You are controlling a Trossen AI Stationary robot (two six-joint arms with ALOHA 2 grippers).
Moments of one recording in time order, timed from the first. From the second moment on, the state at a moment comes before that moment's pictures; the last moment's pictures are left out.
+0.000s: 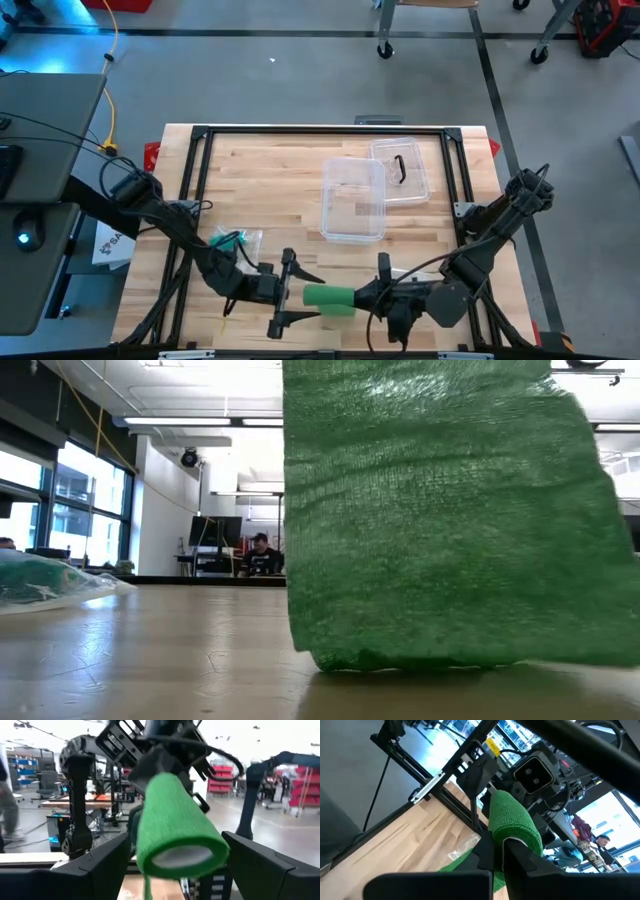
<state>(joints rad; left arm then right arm) -0.69 1.66 1.03 0.84 -0.57 0.05 0.78 1.59 1.41 -0.09 0.70 -0.57</state>
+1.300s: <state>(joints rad) -0.82 1.53 1.03 0.54 -0.94 0.28 0.72 1.59 1.41 -0.09 0.73 -0.32</state>
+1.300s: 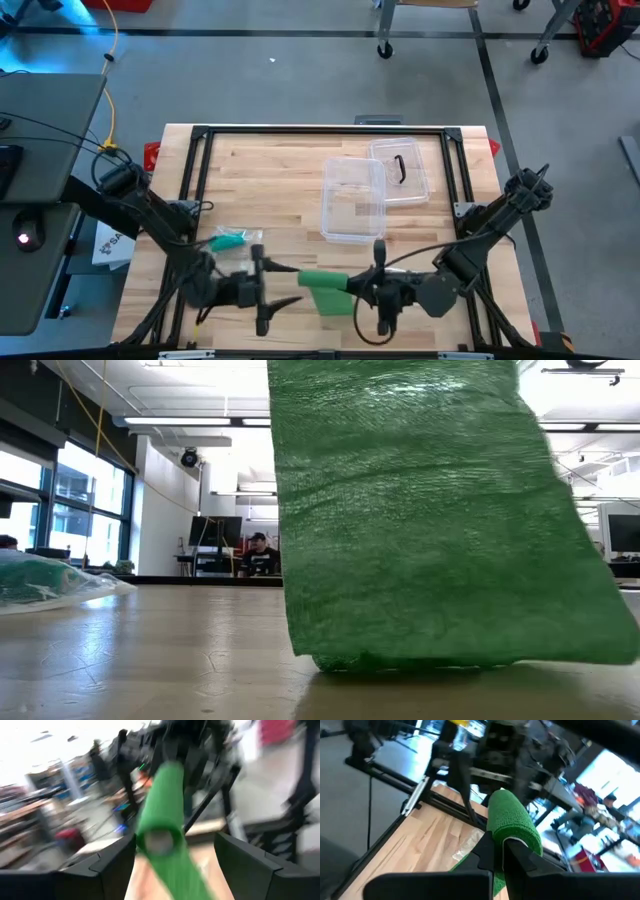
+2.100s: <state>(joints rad) -0.76 1.52 1.03 0.52 -0.94 -0.03 0.70 1.59 1.41 -0.10 0.67 -0.43</state>
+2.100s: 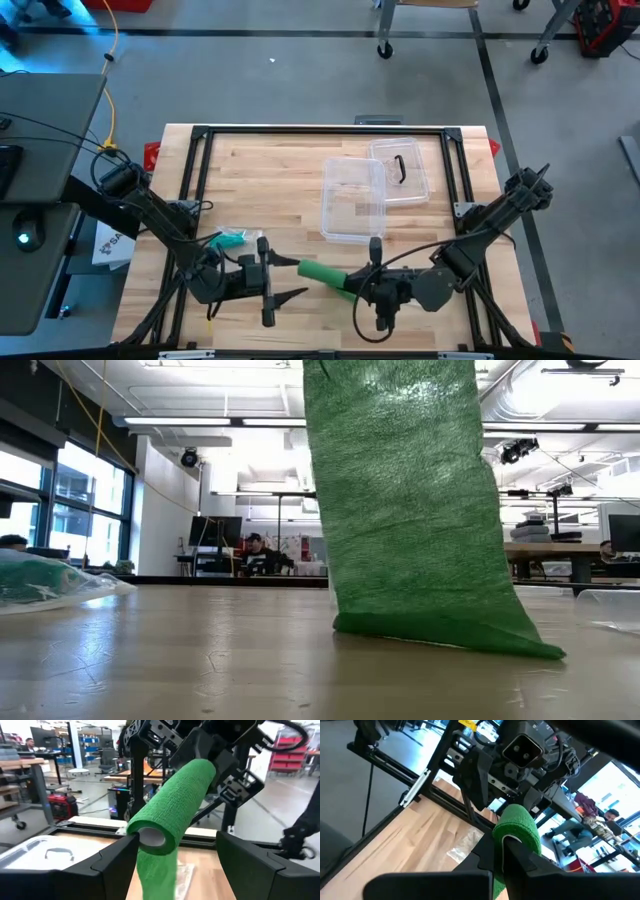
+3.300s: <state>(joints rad) -0.69 1.53 1.03 0.60 -0.62 -0.07 0.72 1.59 1.41 -0.09 0.64 -0.45</state>
